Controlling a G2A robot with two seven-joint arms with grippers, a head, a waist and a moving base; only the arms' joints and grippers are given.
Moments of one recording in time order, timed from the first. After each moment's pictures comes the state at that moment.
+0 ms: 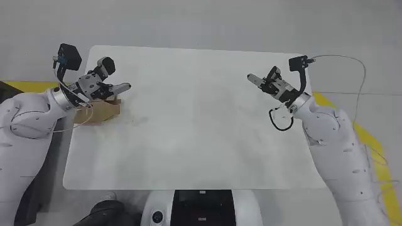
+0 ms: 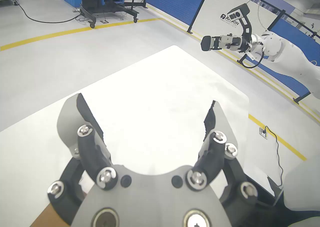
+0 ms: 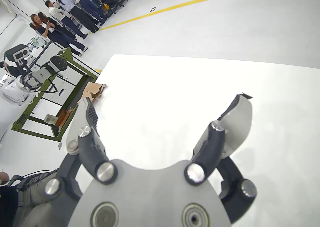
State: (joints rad) left arm 1.41 -0.70 -1.64 -1.63 0.37 -0.84 -0.41; right arm -1.19 -1.16 1.33 -1.58 -0.47 -0.38 0.47
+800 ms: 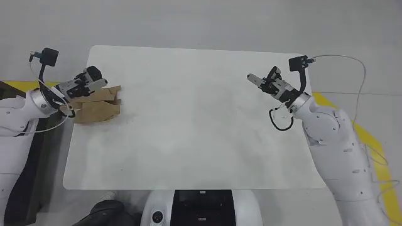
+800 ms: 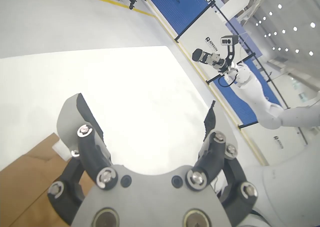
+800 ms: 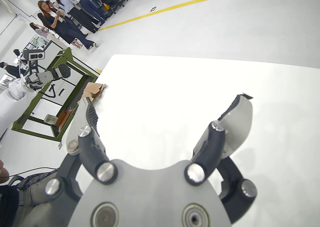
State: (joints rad) left arm 1.40 -0.66 -1.72 -1.42 -0.29 -0.74 -0.93; right arm -1.19 -1.16 1.33 -1.58 -0.47 -0.38 0.47
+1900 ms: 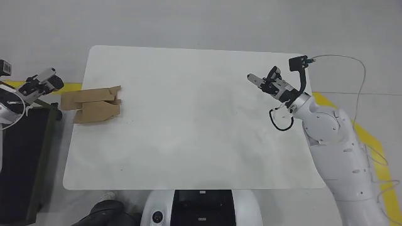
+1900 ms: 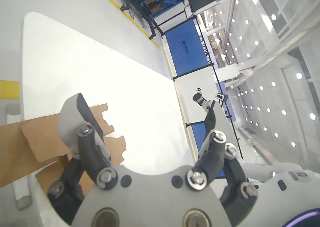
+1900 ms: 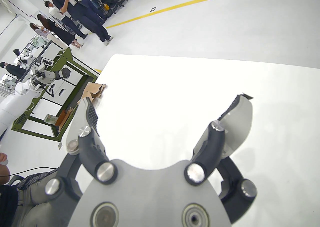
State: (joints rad) left arm 1.33 -0.64 -1.81 -1.04 -0.49 -0.58 -1.04; right arm -1.19 -1.16 1.33 -1.58 -0.47 -0.38 0.47
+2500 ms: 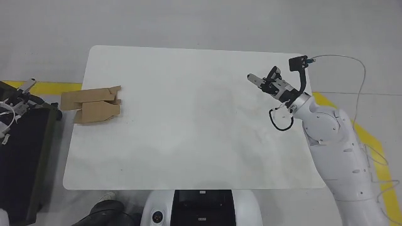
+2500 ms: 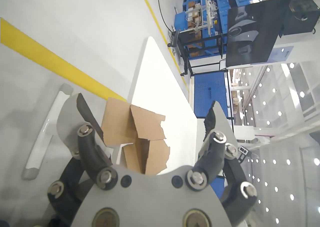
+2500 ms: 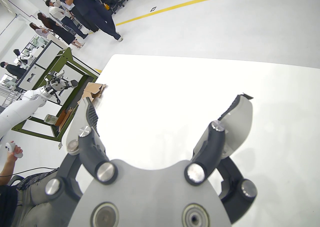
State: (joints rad) left arm 1.13 -0.66 -1.73 -0.58 -0.34 -0.55 -0.91; right arm -1.19 -1.16 1.33 -1.58 -0.47 -0.38 0.47
